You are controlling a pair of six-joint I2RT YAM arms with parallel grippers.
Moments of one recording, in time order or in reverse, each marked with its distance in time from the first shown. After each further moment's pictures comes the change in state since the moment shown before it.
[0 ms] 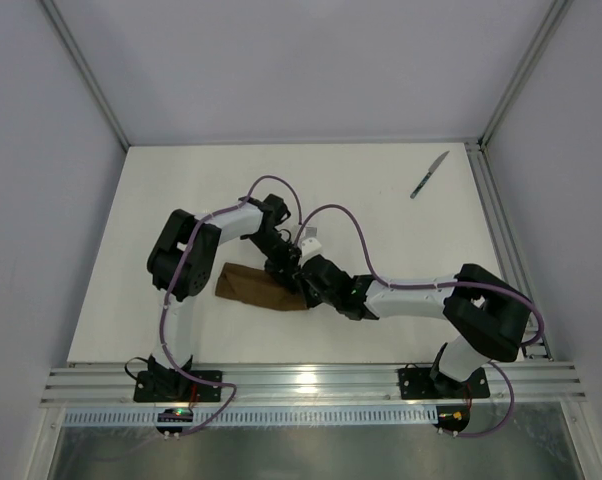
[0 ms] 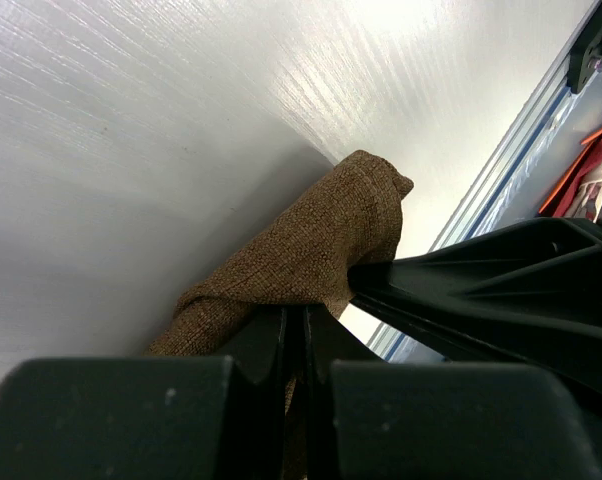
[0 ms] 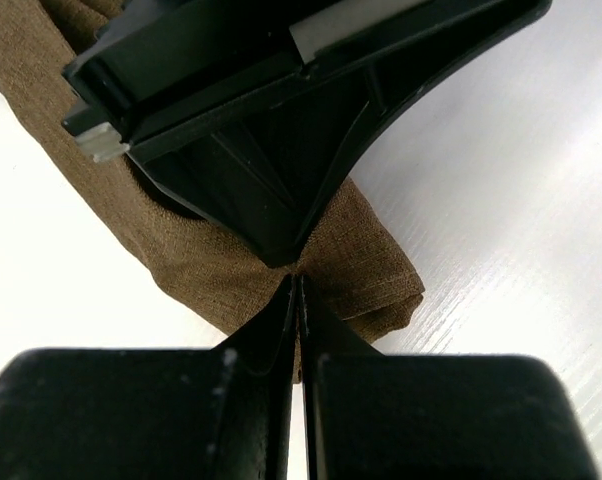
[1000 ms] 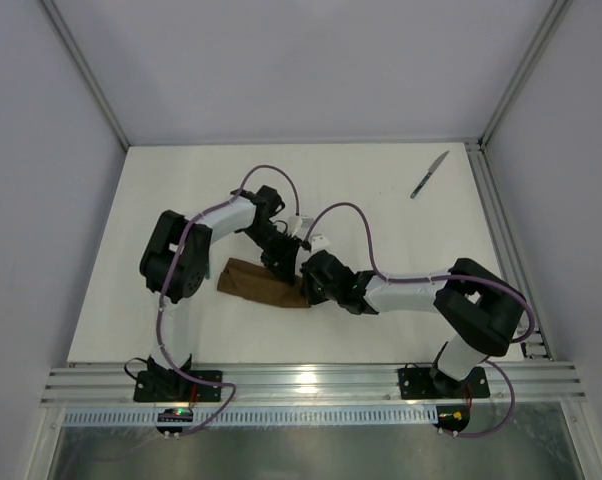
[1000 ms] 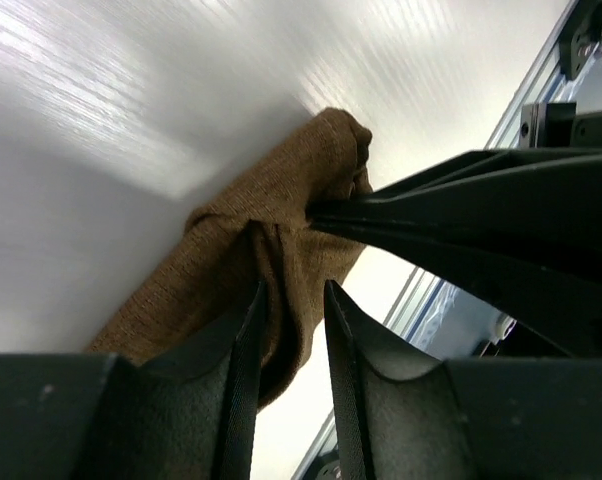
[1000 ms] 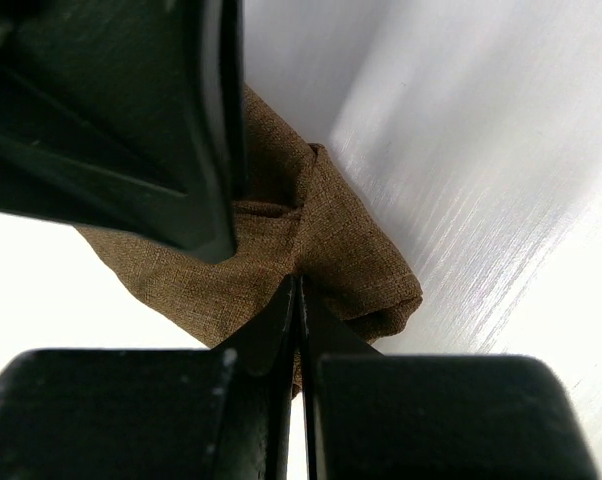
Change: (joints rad) left arm 0.034 -0.040 0.030 -0.027 0.006 0.077; right arm -0.066 0.045 -0.020 0.019 -0.066 0.148
